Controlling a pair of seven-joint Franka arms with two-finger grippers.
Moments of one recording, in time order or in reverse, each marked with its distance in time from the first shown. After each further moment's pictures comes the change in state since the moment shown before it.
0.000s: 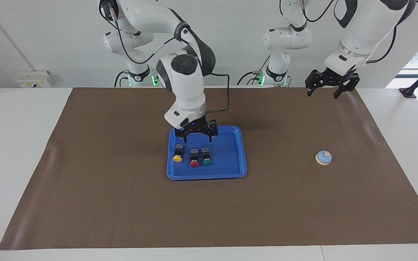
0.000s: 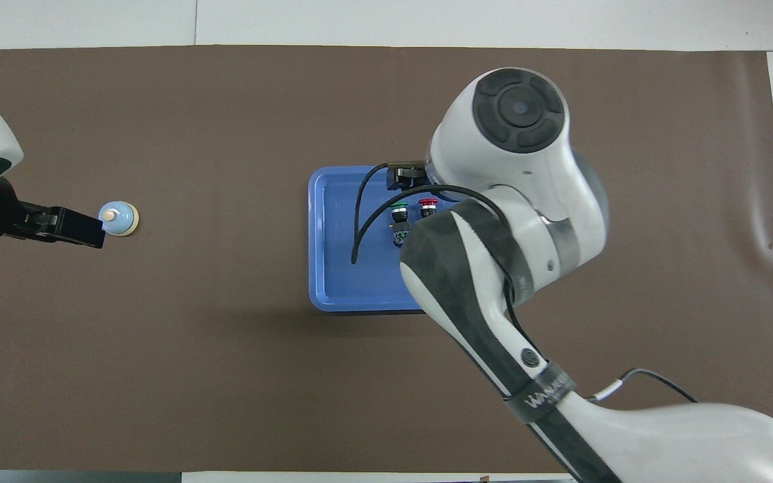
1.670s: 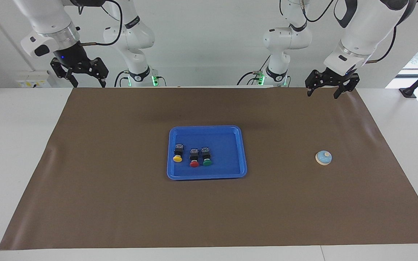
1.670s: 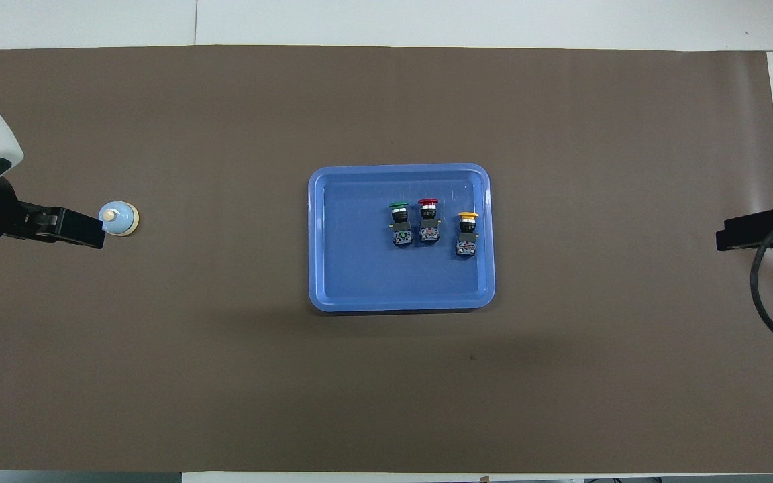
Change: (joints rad) left arm 0.000 0.000 0.000 0.000 0.000 0.000 0.000; right arm -0.487 -0.446 0.011 -0.189 -0.024 -0.383 -0.432
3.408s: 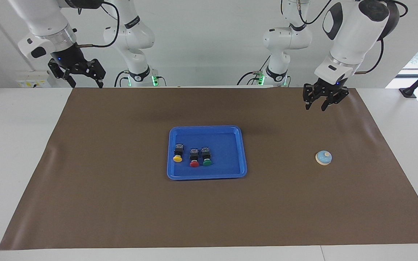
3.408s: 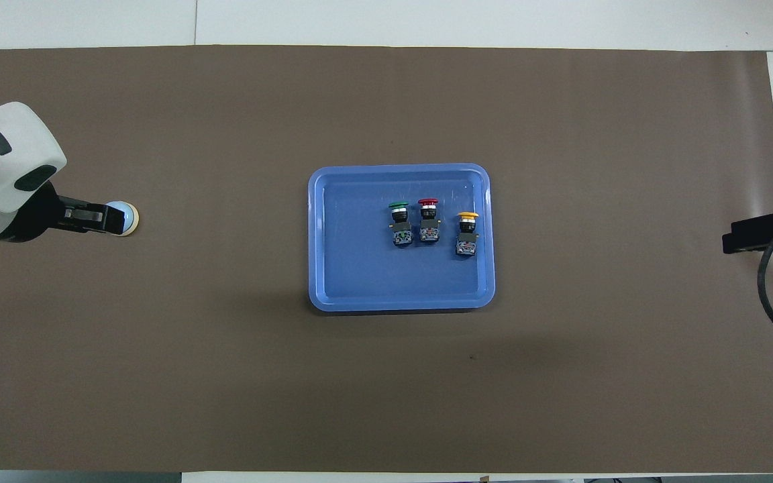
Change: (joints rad) left arm 0.013 -0.037 -0.007 -0.191 0.005 0.226 -0.015; right arm -0.015 -0.003 0.001 -0.012 0.000 0.000 -0.001
